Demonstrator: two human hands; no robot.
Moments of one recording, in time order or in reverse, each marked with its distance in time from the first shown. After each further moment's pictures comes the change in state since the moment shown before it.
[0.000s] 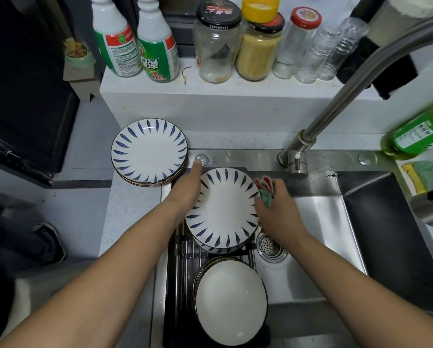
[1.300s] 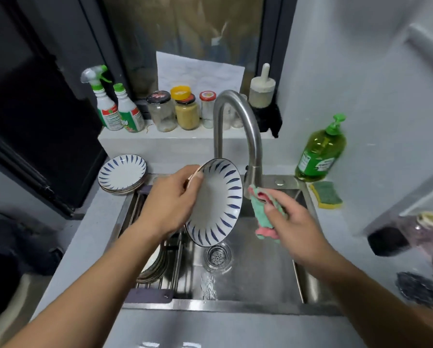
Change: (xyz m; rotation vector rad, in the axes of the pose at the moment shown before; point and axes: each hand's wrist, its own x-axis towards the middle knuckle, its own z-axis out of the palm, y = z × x) left_hand -0.252 0.060 0.184 0.547 0.381 0.865; right_hand -0.137 0.078 -0.287 0.592 -0.232 -0.333
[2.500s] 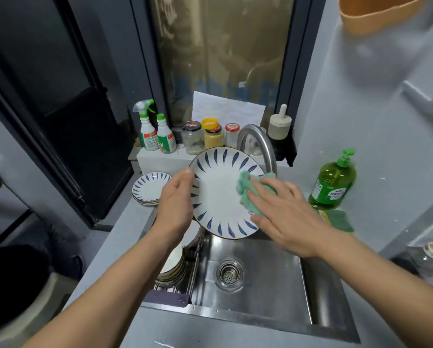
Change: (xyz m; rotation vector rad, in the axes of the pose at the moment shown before) left_hand -0.041 0.050 -0.043 -0.731 0.354 -0.276; right_hand 0.005 -0.068 0.002 -1.503 -0.318 -0.650
